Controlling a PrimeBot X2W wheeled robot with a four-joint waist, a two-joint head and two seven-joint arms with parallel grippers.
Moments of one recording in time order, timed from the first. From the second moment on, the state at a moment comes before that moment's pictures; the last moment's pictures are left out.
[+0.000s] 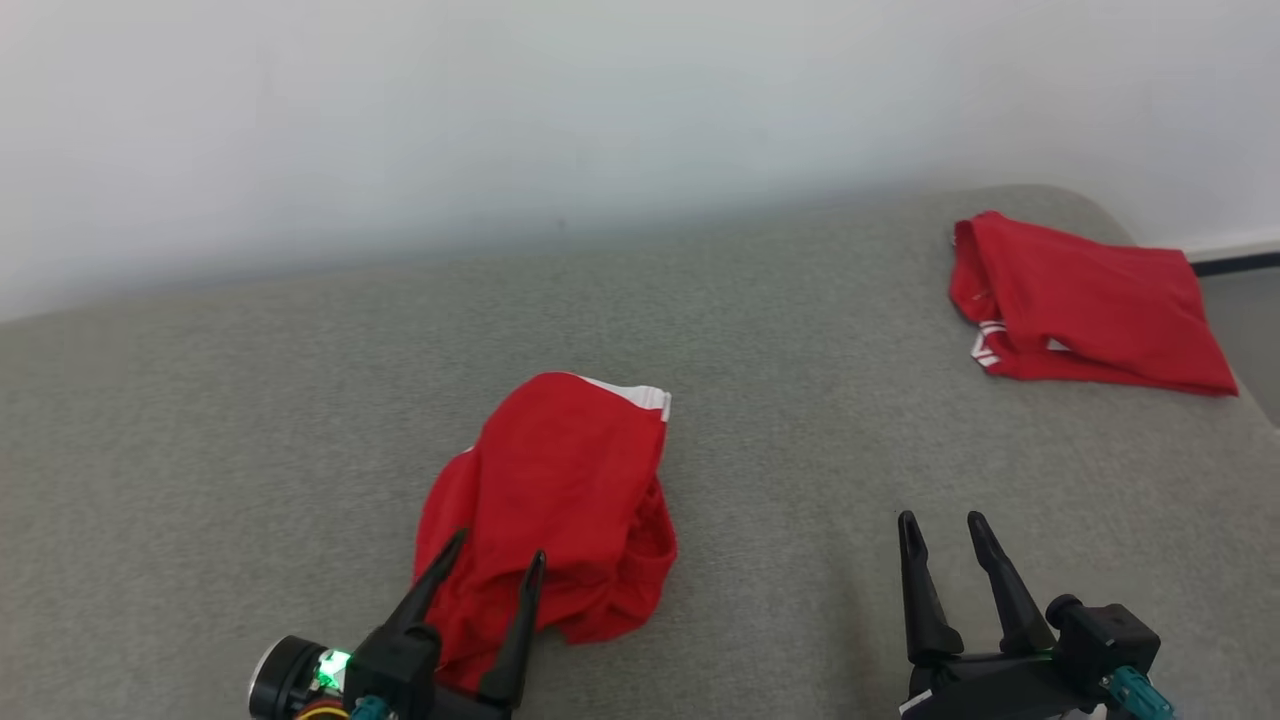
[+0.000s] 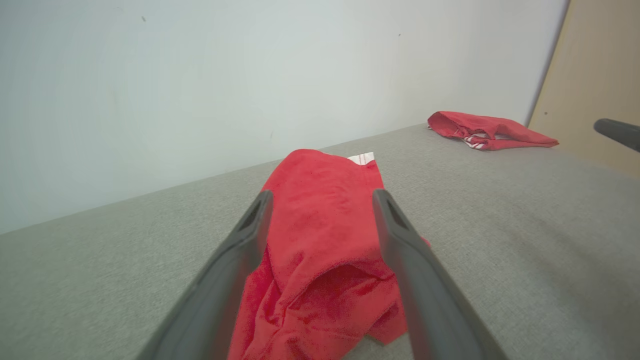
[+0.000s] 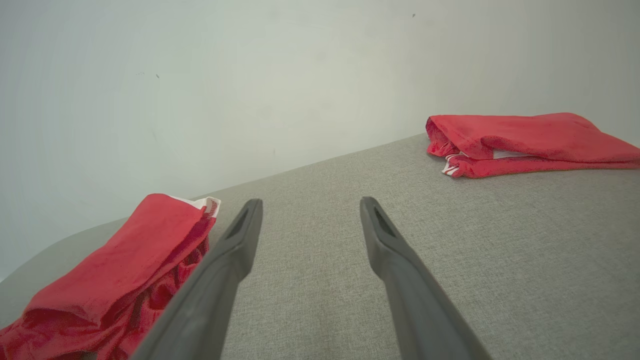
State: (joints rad) left arm -0.14 0.15 -0.31 0.26 -0.15 -0.12 -0.26; right arm -0.04 -0.05 0.01 0.23 0.26 0.13 -0.26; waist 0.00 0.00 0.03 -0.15
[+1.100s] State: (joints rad) left arm -0.45 0.16 -0.48 0.28 -0.25 -0.13 -0.26; right arm -0.07 -0.05 -0.02 0.21 0.28 0.13 -0.26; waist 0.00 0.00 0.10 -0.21
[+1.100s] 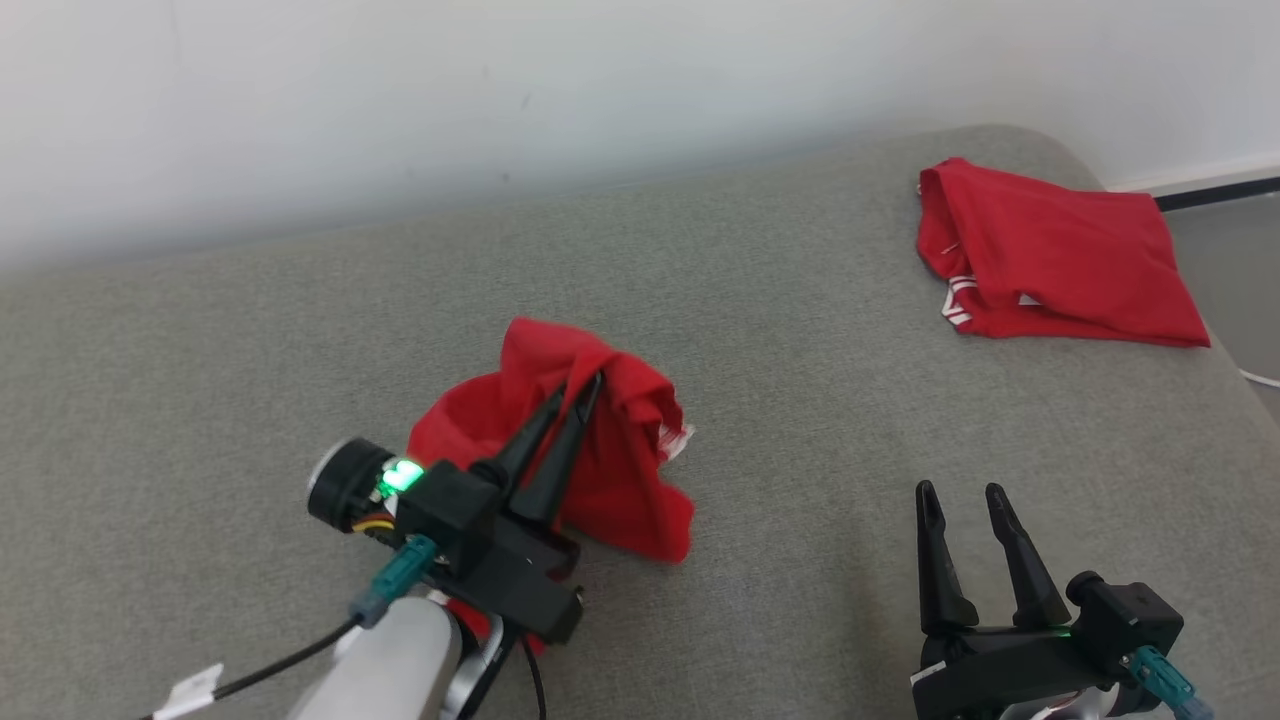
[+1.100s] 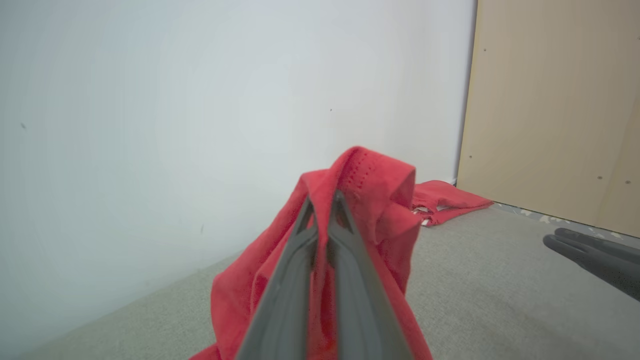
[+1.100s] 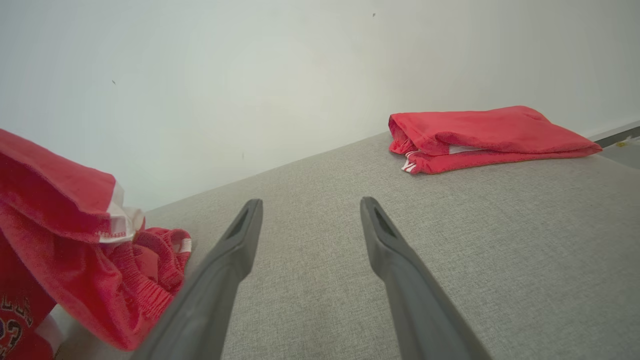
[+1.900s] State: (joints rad) left arm -0.30 0.27 -0.09 0.42 -0.38 -0.07 -0.26; right arm -0.09 -0.05 -0.01 0.23 0.27 0.13 -0.26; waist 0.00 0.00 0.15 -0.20
